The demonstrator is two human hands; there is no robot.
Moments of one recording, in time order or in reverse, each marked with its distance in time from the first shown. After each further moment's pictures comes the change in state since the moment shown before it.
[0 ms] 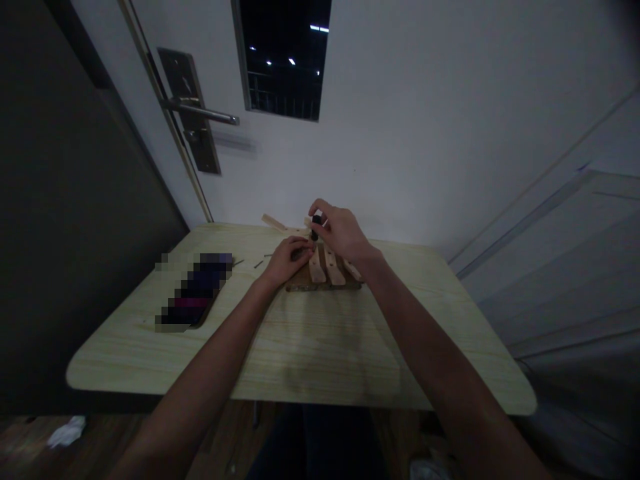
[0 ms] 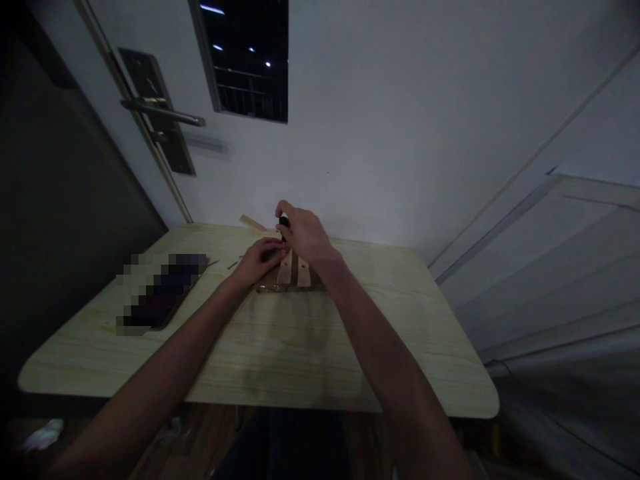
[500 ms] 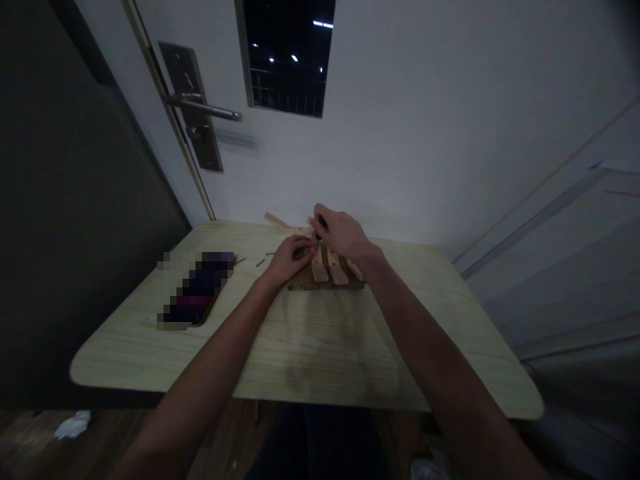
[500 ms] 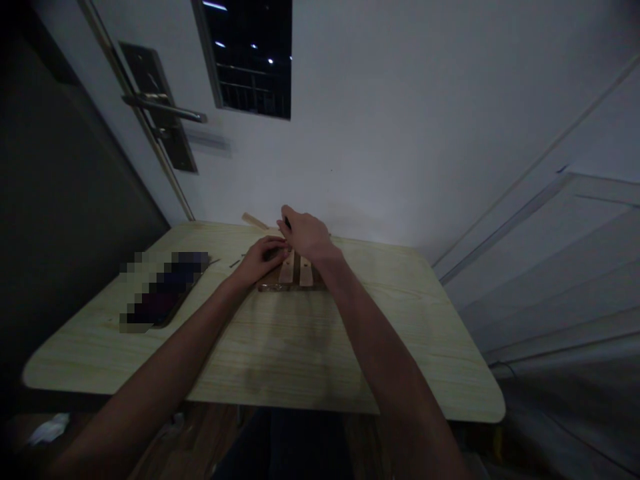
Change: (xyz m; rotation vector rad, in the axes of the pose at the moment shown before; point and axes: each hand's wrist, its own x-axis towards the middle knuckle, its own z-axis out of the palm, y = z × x) left_hand -0.001 0.001 0.000 -0.012 -0.002 -0.003; right_hand 0.004 -0.001 0.009 -0.253 -0.120 0.123
